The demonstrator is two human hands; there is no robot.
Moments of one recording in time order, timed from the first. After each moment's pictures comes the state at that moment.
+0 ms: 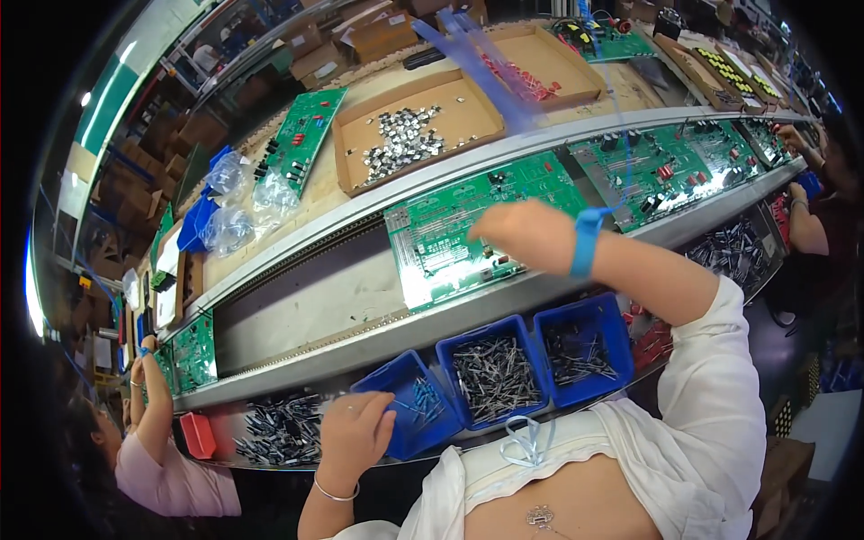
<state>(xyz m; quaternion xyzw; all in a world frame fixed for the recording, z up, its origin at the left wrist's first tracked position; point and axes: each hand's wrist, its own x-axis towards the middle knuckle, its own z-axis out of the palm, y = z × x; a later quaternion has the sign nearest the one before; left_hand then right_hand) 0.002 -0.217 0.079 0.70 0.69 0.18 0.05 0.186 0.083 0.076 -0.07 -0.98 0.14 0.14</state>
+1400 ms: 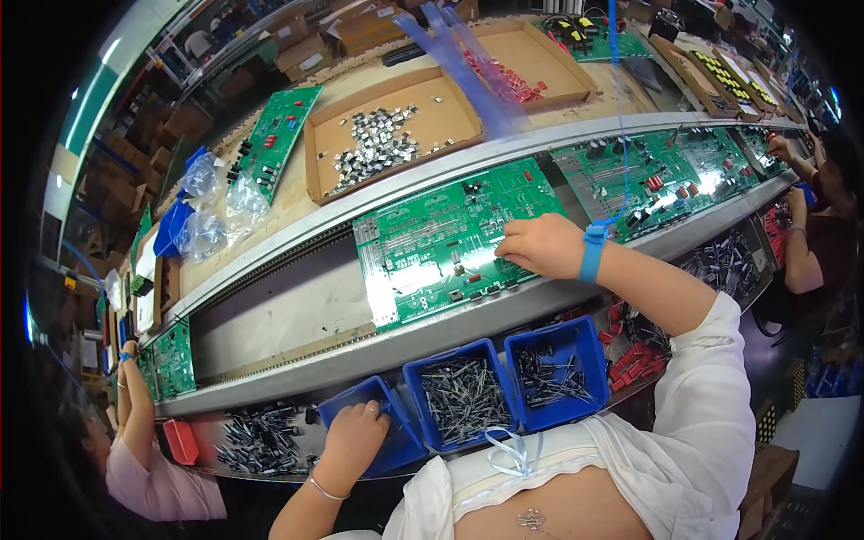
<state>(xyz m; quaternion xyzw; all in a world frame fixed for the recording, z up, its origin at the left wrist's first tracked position) 0.020 -0.163 0.024 0.75 0.62 -0.20 0.09 0.244 0.156 0.015 -0.10 -0.98 0.11 0.12</state>
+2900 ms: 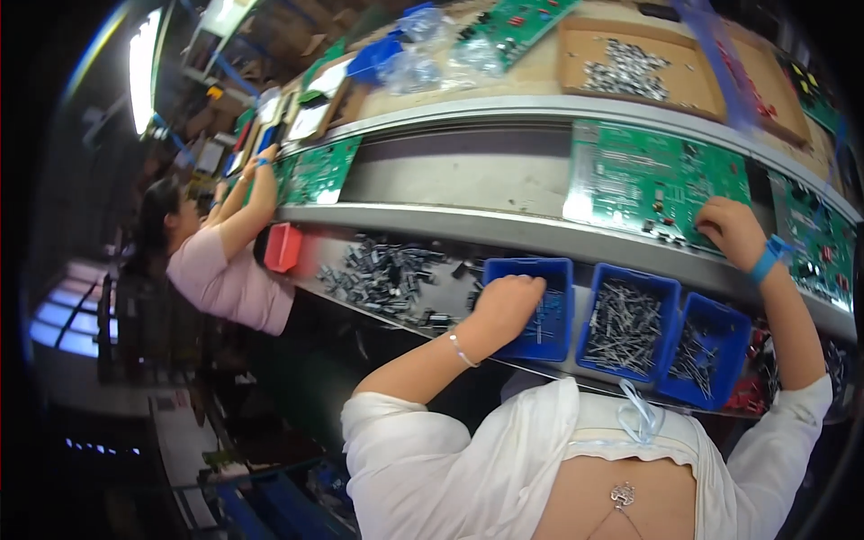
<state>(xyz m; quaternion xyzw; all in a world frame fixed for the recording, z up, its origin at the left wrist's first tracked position) -0.011 -0.303 0.002 0.62 0.78 0.04 0.08 0.194 0.012 0.037 -0.06 -0.98 0.17 0.13</state>
